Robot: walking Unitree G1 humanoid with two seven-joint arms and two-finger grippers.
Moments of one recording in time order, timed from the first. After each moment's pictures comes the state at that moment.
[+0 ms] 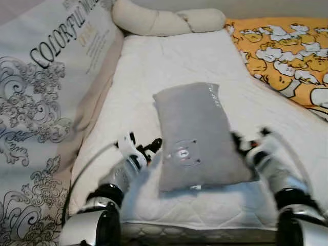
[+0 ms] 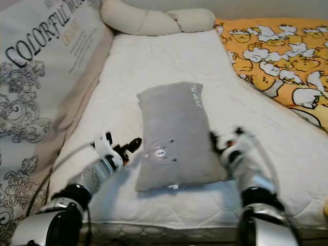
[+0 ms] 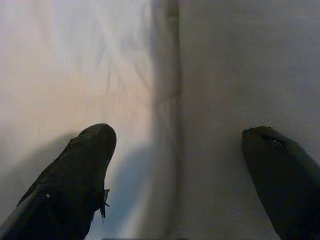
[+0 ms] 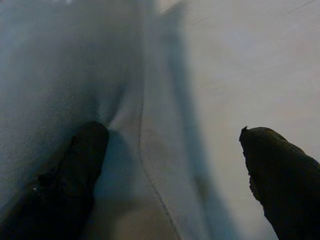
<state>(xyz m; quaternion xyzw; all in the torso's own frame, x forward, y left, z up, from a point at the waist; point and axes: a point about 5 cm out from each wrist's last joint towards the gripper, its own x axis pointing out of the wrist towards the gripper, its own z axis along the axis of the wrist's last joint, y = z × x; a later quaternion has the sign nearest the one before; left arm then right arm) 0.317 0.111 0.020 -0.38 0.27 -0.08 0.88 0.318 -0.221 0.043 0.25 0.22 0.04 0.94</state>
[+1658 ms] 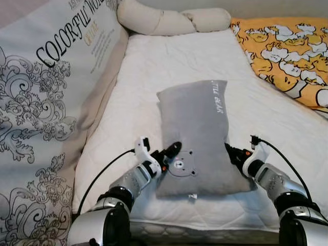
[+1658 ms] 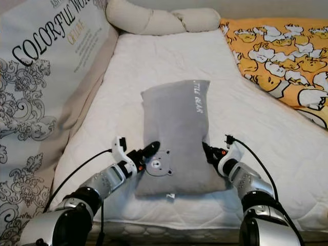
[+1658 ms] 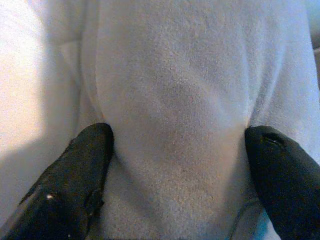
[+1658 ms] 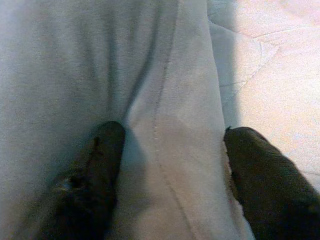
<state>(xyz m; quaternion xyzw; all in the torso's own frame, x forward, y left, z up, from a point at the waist) 0.303 0.065 0.020 -0.43 0.28 -0.23 0.82 0.303 -0.227 0.030 0.24 0.26 0.11 0.93</state>
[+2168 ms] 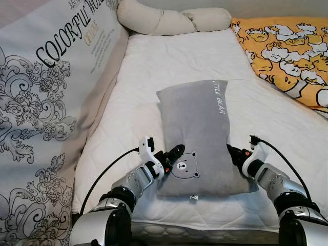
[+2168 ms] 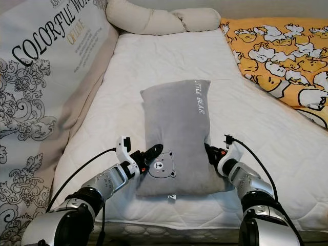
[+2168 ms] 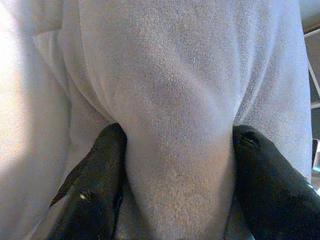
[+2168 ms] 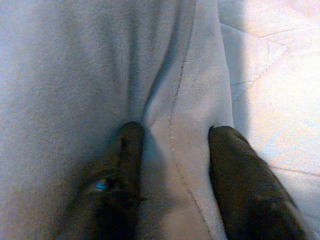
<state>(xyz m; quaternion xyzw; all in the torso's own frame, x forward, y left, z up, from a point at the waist) 0.302 0.060 0.021 -0.41 0.29 -0.26 0.82 0.304 -0.224 0.029 0.24 0.26 0.12 0.93</state>
